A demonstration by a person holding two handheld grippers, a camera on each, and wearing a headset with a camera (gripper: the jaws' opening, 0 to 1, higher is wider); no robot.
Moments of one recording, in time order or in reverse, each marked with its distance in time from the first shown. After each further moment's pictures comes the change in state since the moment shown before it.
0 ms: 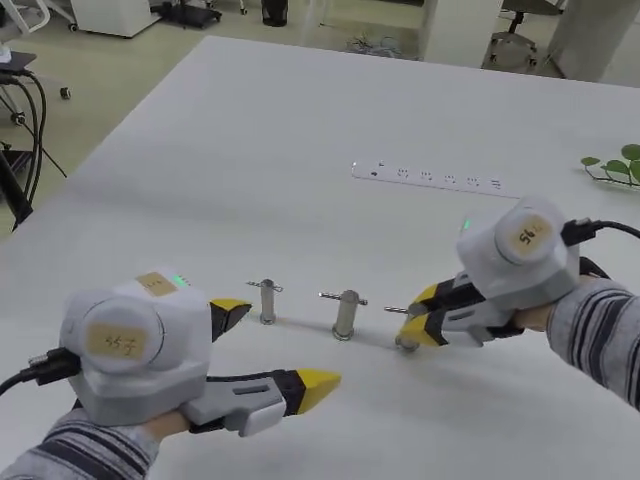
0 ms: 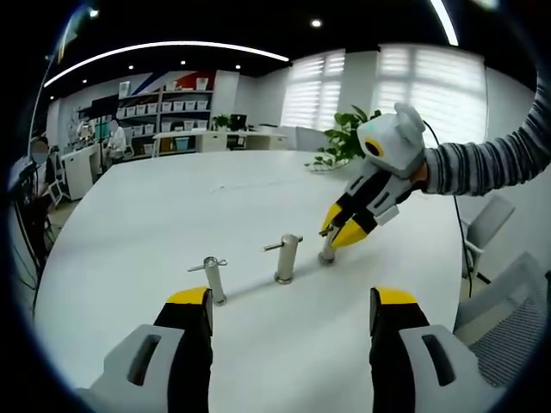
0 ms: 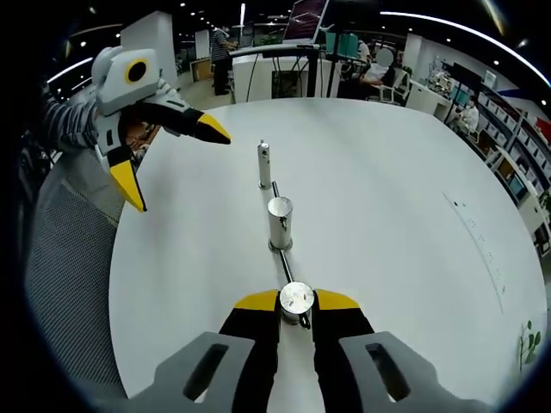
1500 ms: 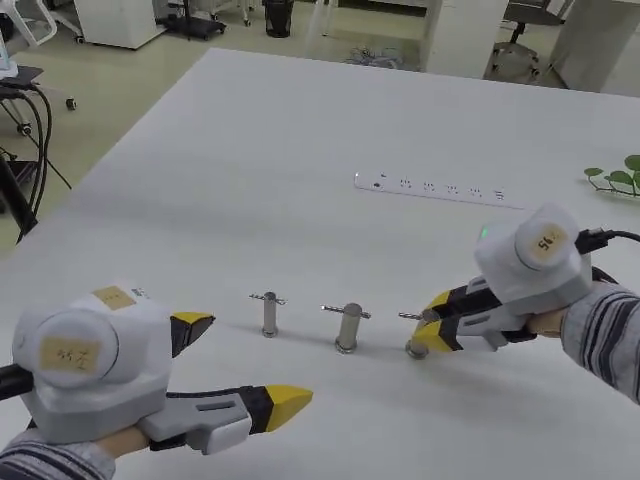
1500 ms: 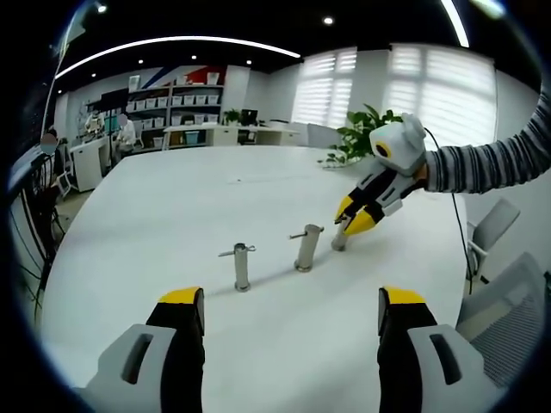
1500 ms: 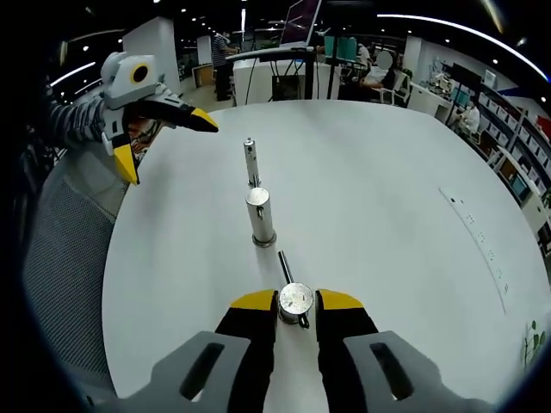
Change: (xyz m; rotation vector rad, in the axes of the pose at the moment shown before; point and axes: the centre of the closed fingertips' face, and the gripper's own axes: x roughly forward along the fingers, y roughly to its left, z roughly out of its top) left arm -0.015 0.020 -0.006 -0.033 0.017 0.035; right arm 0.000 -0.014 -0.006 0.000 -0.037 0.021
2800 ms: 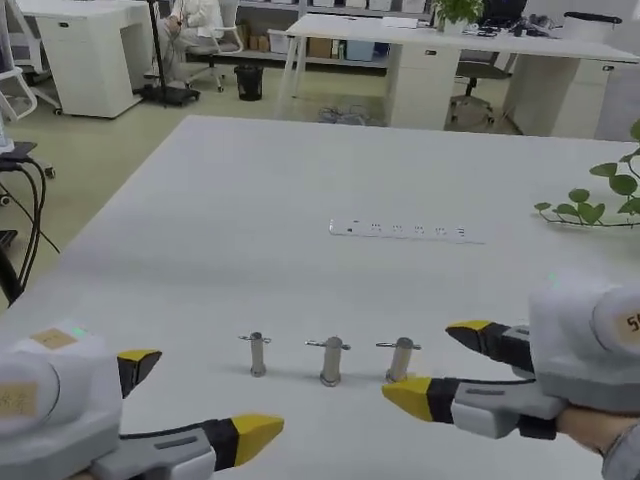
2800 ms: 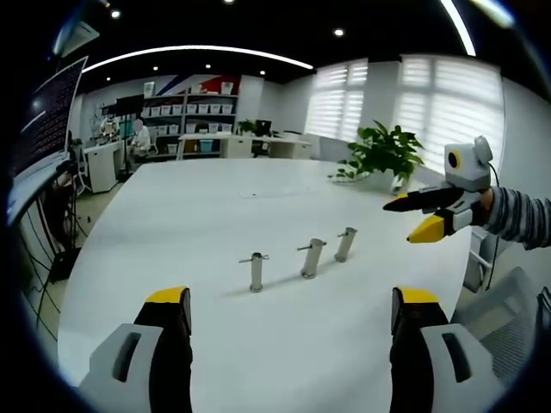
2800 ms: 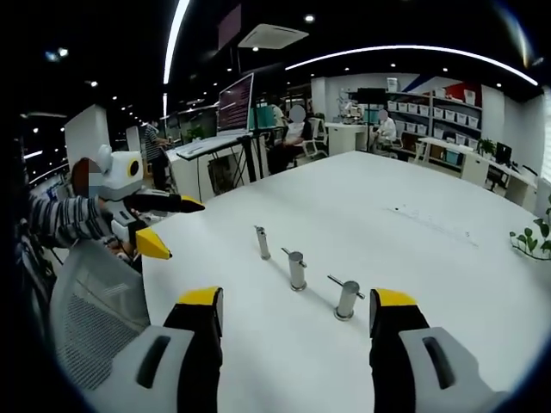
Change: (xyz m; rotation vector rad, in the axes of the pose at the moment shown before) left arm -0.046 -0.003 0.016 -0.026 -0.058 0.071; right arm -0.082 0.067 0.035 0.382 -0.366 -0.280
